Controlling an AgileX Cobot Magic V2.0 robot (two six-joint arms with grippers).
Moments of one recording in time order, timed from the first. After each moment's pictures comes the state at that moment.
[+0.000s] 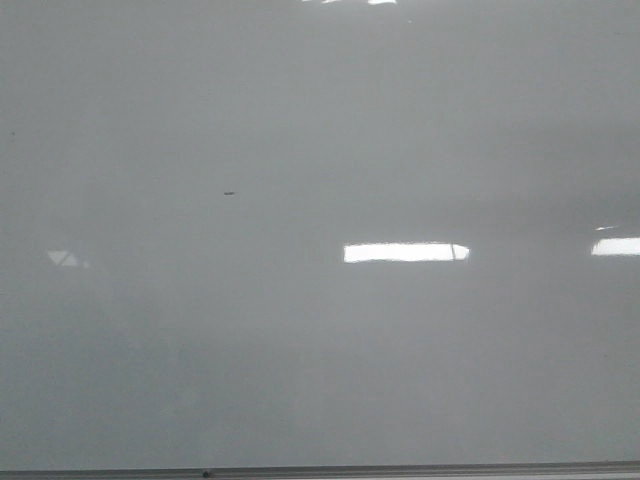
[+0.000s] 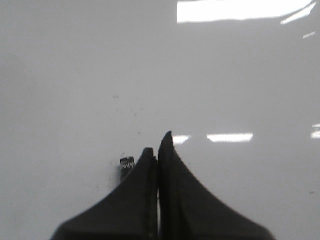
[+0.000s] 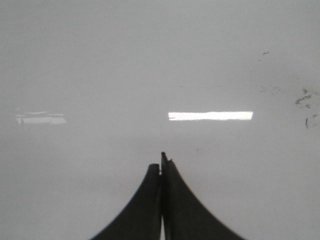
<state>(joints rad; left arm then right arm) 0.01 0.26 -0.39 -0.07 0.24 0.10 0.05 0.21 -0.41 0.11 0.36 0.00</state>
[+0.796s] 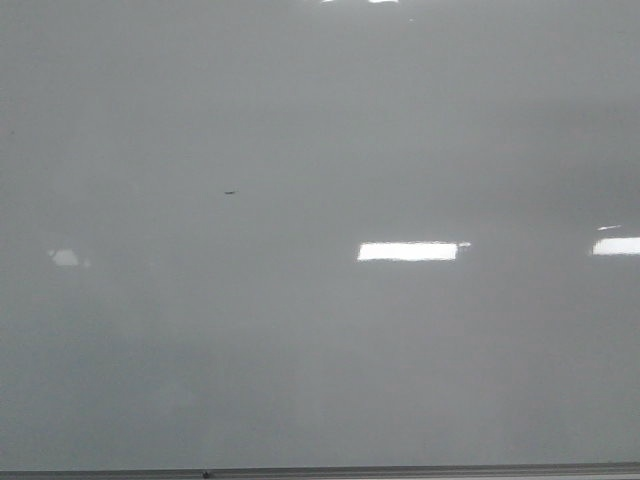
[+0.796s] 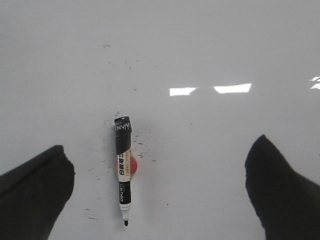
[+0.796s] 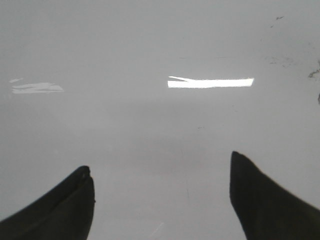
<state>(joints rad) 0.01 0.42 -0.41 -0.07 0.28 0.10 0.05 0.32 -0.43 0.11 0.37 0.00</state>
